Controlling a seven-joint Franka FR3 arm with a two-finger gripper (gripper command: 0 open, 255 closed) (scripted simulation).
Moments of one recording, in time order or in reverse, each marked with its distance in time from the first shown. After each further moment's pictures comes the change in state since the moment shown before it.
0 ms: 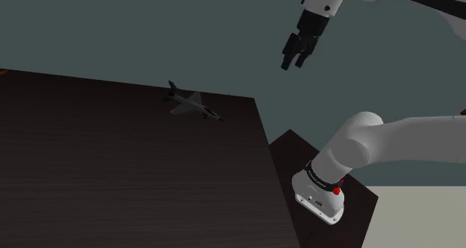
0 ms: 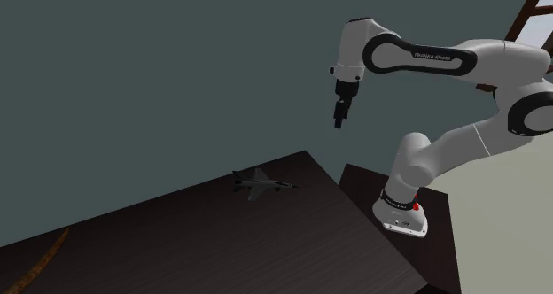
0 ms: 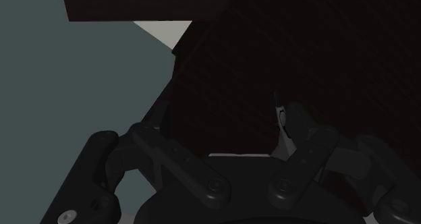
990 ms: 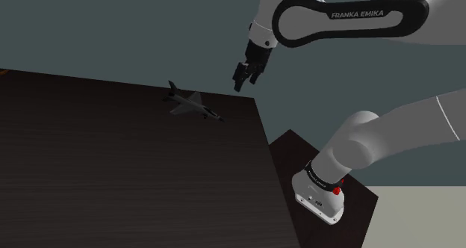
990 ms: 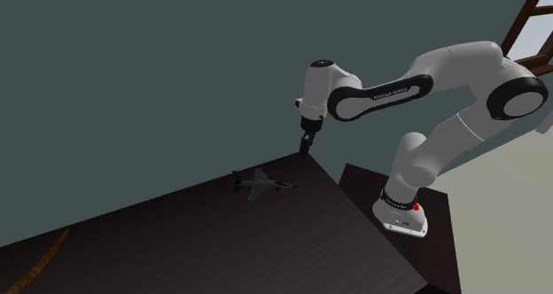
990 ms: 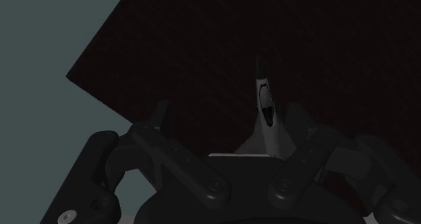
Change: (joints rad) arm 0.057 0.276 0.198 -0.098 0.018 0.467 0.055
